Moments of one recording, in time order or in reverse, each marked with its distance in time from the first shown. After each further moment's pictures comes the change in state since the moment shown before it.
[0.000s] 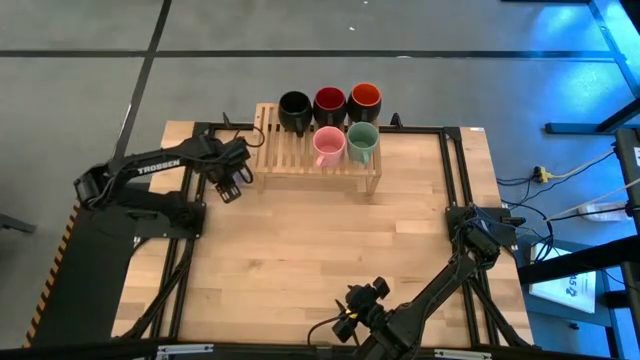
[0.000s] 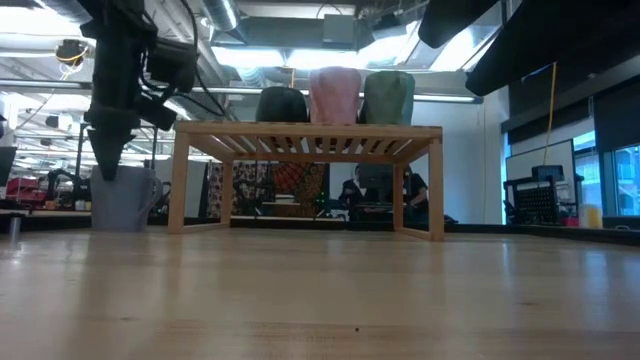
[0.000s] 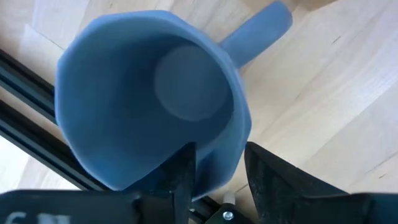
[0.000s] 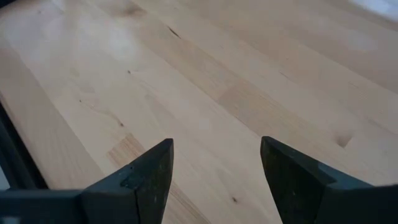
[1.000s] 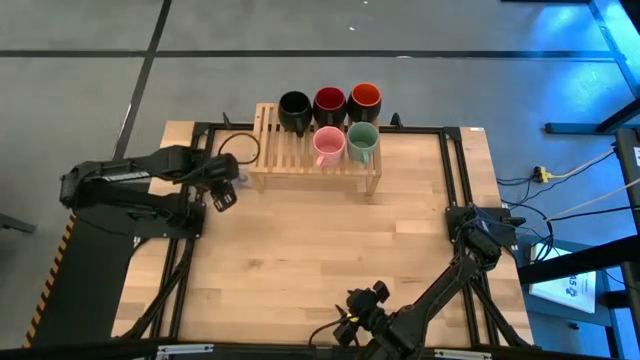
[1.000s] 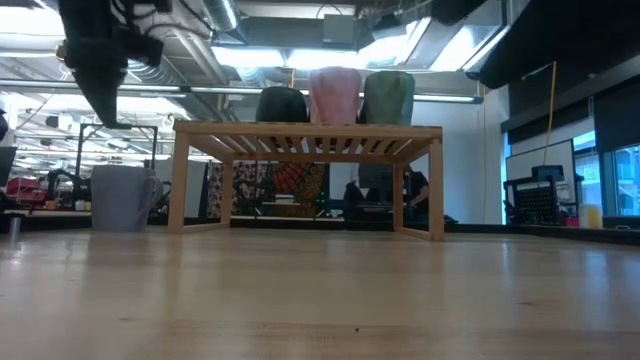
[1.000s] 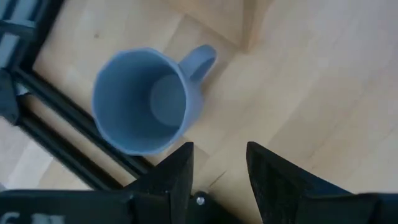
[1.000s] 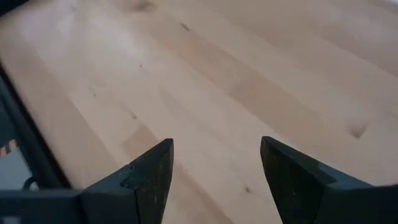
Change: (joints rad) left arm -0.349 -0.216 0.133 -0.171 -0.105 -0.305; right arm 0.011 0.000 0.000 0.038 -0.013 0.001
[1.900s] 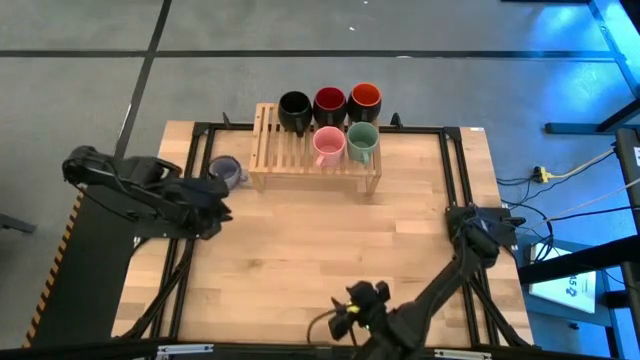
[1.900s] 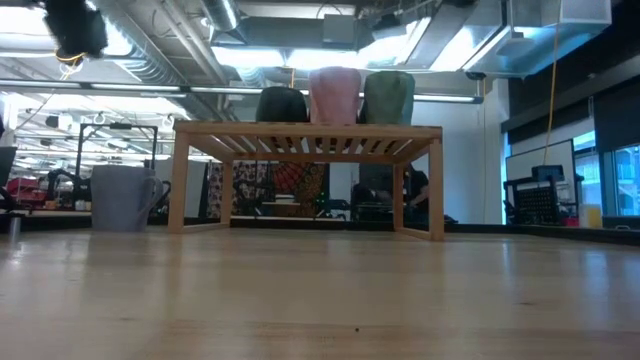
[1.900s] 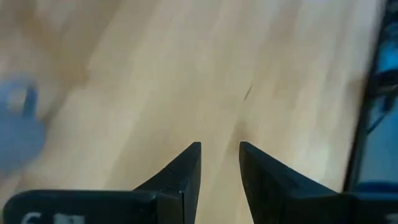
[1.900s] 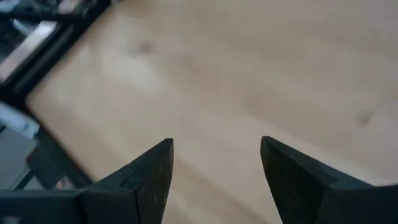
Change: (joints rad) left arm -0.496 -0.171 0.048 0.160 0.150 -0.345; right arm -0.018 0.001 0.166 -0.158 0.021 0.240
